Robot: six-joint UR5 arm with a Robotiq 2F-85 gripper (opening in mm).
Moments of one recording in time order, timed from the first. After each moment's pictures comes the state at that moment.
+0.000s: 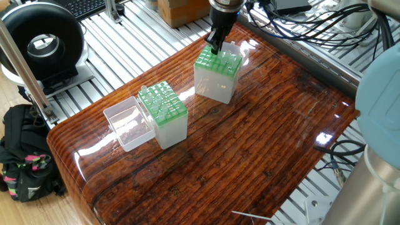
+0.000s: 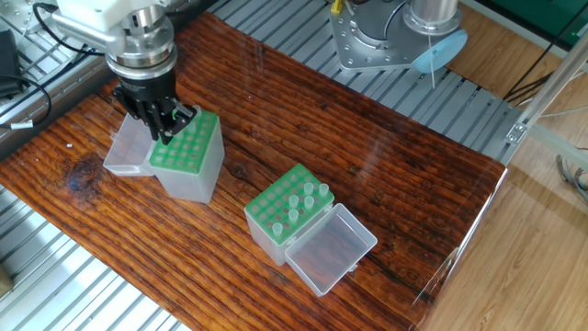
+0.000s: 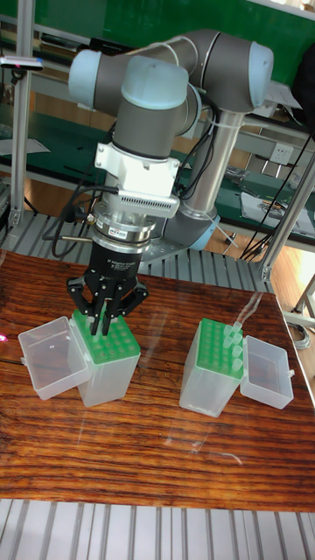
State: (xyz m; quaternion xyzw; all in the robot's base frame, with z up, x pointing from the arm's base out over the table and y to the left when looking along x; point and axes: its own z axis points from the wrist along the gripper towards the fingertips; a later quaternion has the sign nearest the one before) arm 0.590 -0.078 0.156 -0.13 0.99 -0.01 0.06
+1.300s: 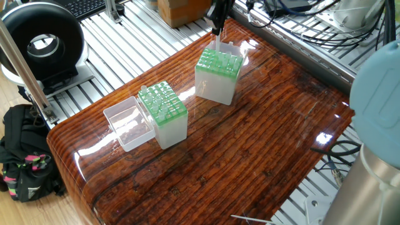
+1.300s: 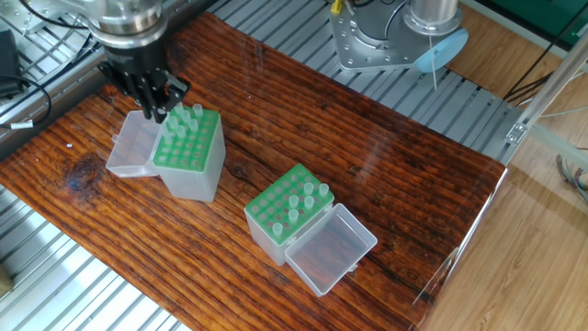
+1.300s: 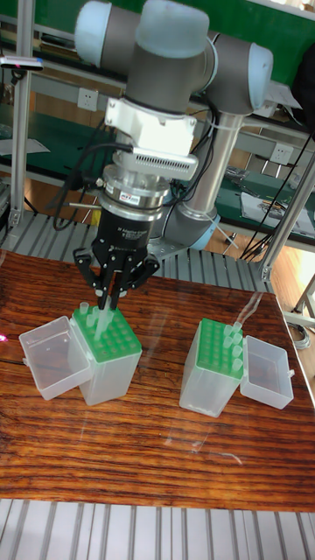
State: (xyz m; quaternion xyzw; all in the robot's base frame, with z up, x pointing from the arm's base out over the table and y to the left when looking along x) arm 0.588 -0.075 0.218 -0.14 0.99 -0.01 0.03
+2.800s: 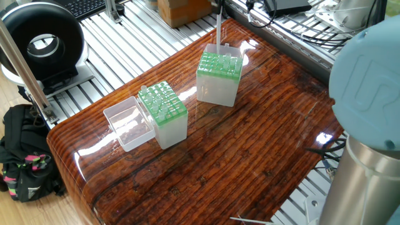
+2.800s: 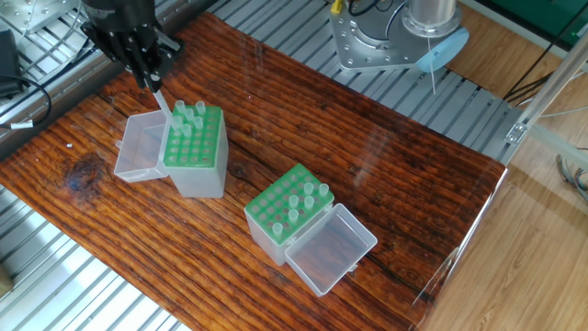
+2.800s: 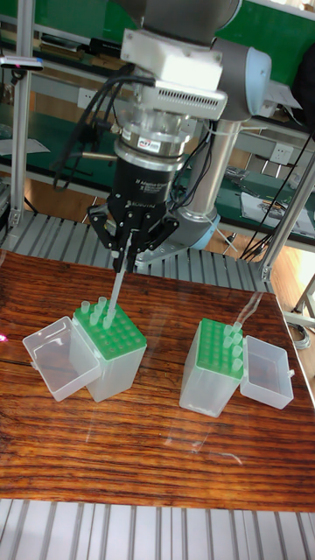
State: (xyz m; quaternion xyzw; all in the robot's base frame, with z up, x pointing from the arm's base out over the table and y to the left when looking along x) arm 0.586 -0.060 0.291 -0.15 0.99 0.00 0.02
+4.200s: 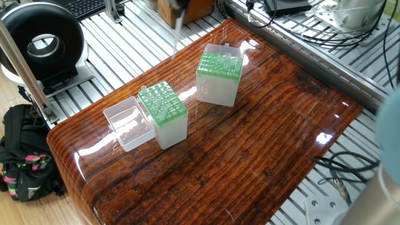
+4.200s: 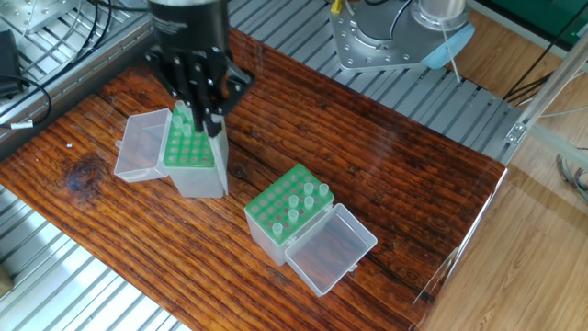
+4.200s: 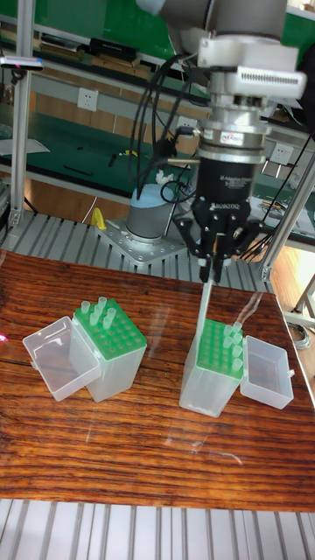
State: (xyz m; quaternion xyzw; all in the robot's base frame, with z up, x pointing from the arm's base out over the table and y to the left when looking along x) arm 0.596 0.080 0.306 -0.07 0.99 0.08 0.12
